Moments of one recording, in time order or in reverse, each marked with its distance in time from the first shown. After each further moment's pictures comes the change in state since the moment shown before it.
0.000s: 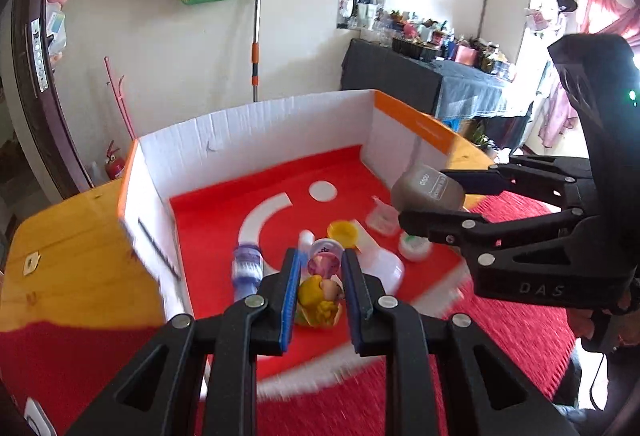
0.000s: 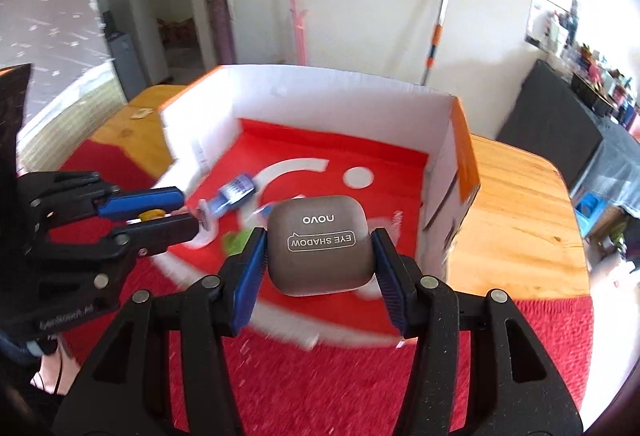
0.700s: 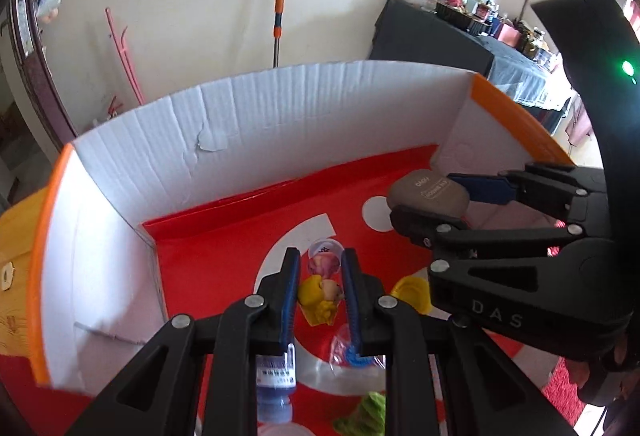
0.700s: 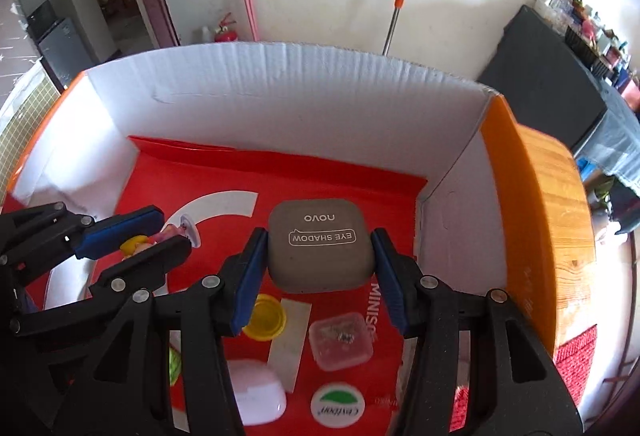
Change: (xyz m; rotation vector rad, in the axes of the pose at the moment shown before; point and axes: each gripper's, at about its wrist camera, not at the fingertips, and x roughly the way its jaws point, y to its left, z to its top) left arm 0.112 0.047 0.047 -0.097 0.181 0.034; right arm 0.115 -0.040 0.062 0.104 0.226 -0.097
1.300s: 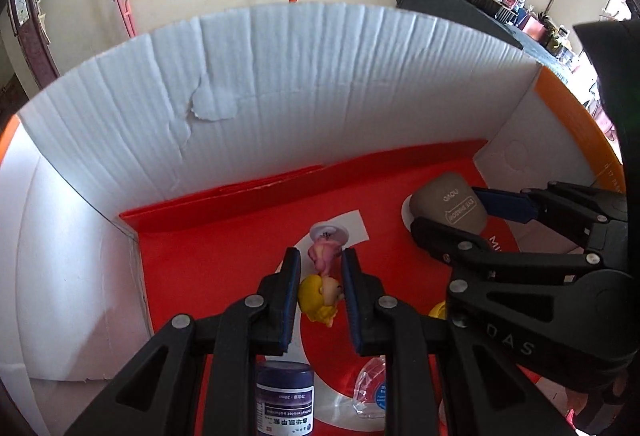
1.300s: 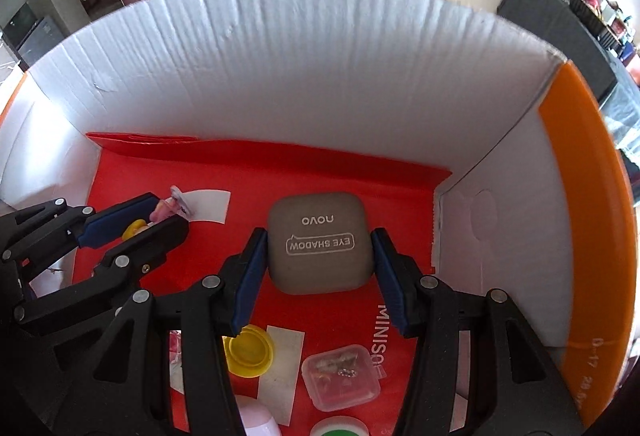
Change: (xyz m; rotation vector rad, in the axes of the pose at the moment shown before) left arm 0.042 0.013 0.011 -0.055 0.107 0.016; right arm 0.036 -0.007 0.006 0.048 0.126 -0.009
